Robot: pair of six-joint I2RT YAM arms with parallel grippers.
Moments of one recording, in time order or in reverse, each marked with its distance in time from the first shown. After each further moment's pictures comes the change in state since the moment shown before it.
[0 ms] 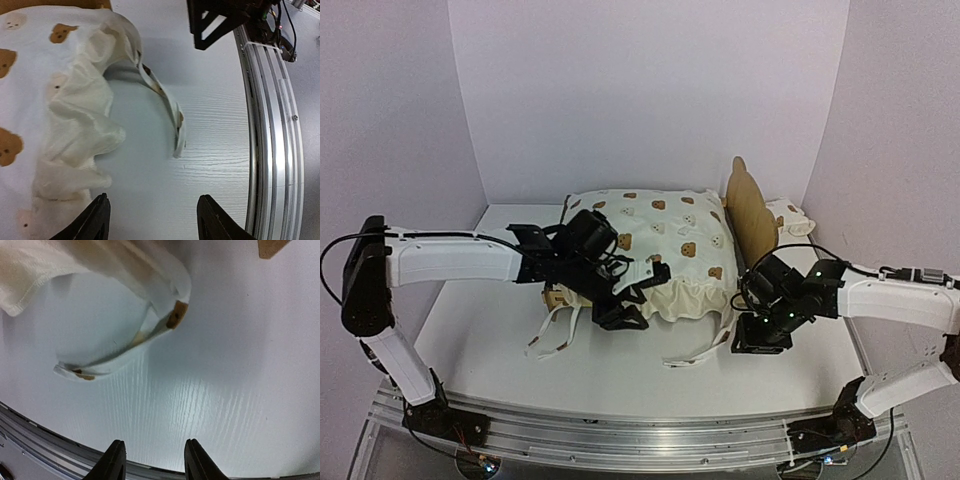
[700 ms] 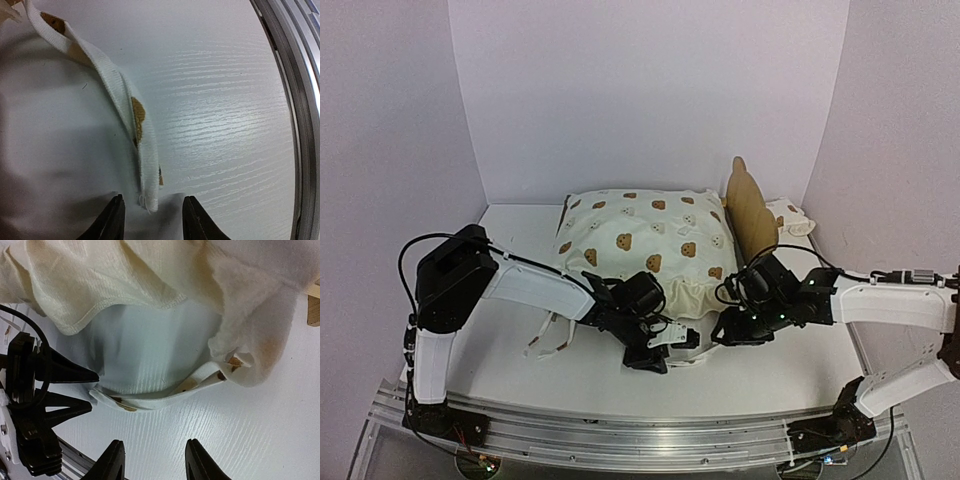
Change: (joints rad) left arm -0.122 0.412 0.080 0.128 -0.010 0.122; right arm 0.007 0.026 -0.060 0.297 -0.014 -0.102
